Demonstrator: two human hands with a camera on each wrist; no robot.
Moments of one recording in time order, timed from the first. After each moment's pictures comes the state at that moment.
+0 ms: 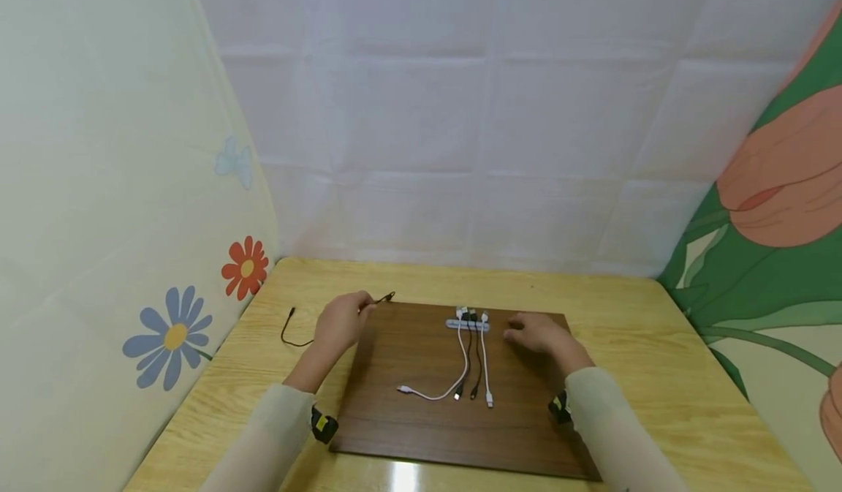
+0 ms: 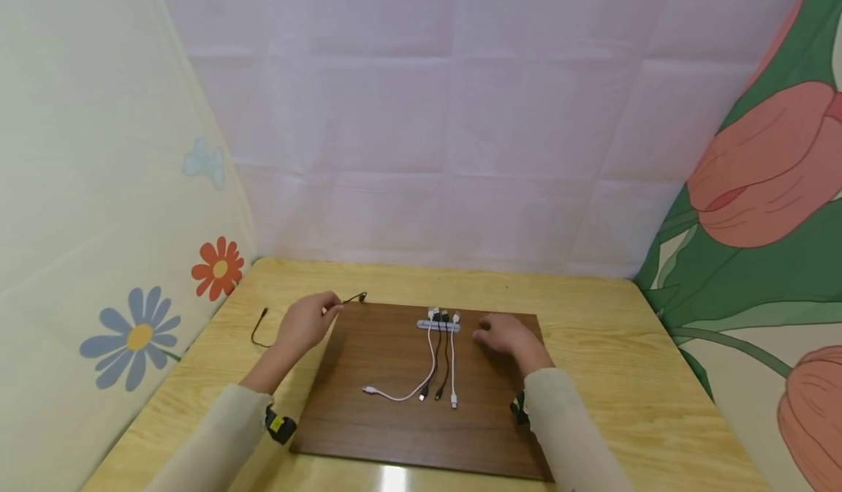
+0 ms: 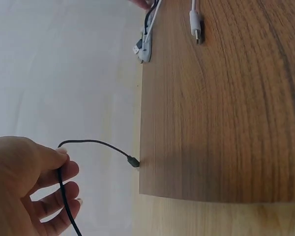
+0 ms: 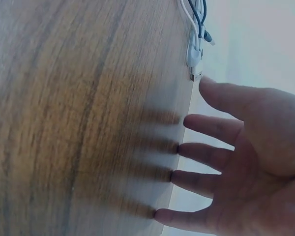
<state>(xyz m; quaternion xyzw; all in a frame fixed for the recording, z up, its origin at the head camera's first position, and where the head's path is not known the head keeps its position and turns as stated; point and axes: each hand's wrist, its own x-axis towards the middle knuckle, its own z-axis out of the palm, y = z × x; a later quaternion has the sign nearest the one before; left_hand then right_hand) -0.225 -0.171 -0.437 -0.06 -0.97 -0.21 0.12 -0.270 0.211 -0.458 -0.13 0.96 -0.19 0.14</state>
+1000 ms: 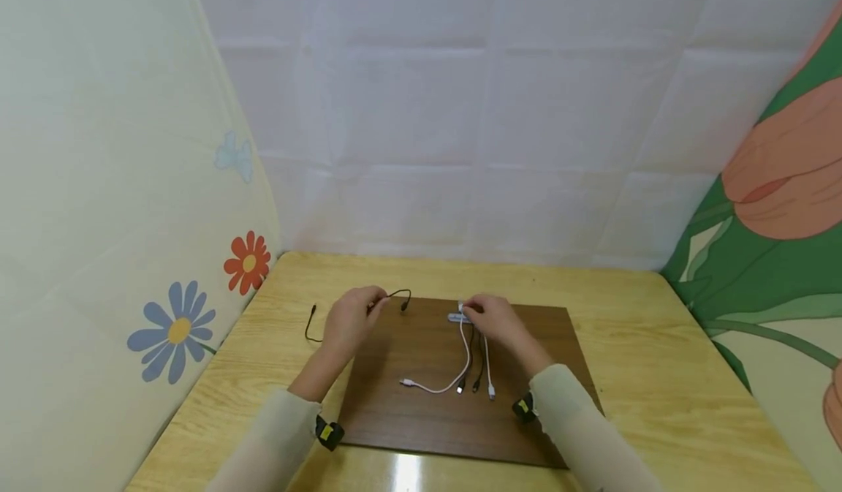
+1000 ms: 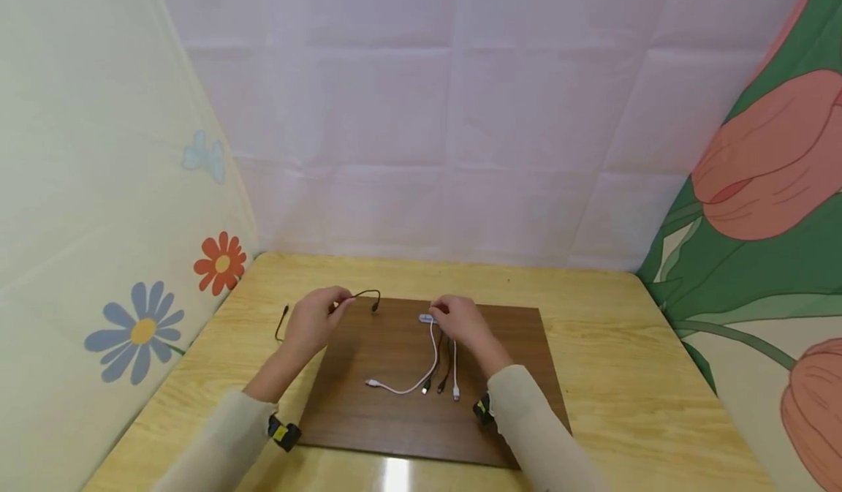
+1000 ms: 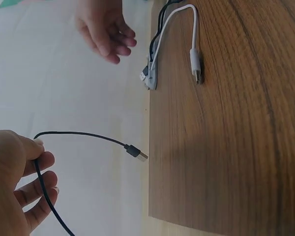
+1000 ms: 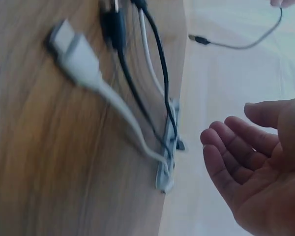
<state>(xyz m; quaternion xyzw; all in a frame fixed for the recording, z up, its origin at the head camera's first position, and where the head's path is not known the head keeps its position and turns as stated) -0.209 -0.154 -0.430 -0.15 -0.92 -0.22 0.28 -0.258 0.127 -0.447 -0.16 0.93 -0.33 0.00</state>
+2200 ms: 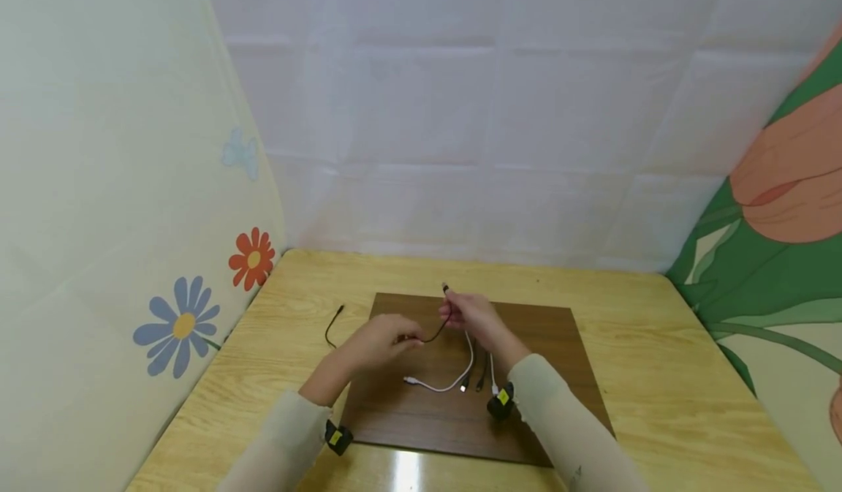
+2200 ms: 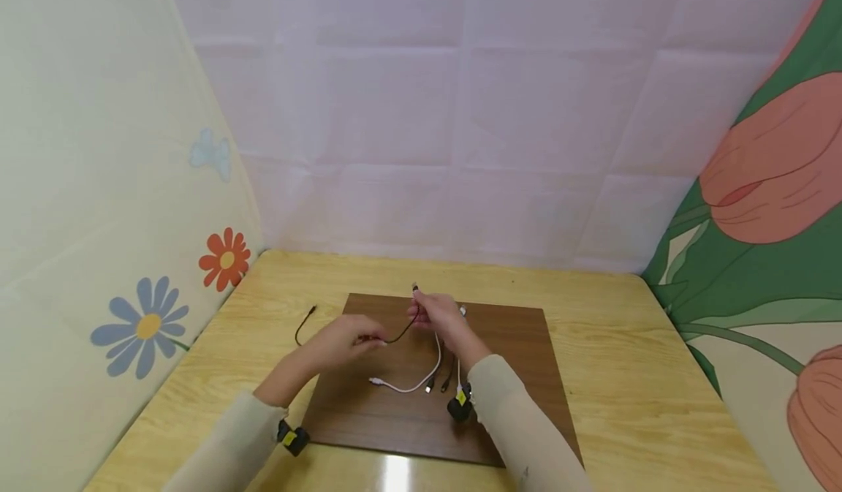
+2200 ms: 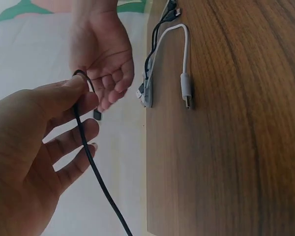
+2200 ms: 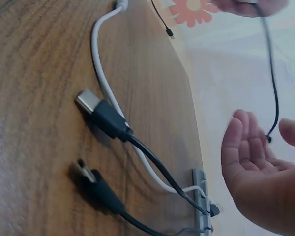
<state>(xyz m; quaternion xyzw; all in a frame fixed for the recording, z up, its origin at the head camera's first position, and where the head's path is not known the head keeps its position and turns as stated) -0.203 -0.137 -0.438 -0.38 -0.89 -0.23 0.05 -0.268 0.085 -0.457 -0.02 0.69 -0.70 0.16</state>
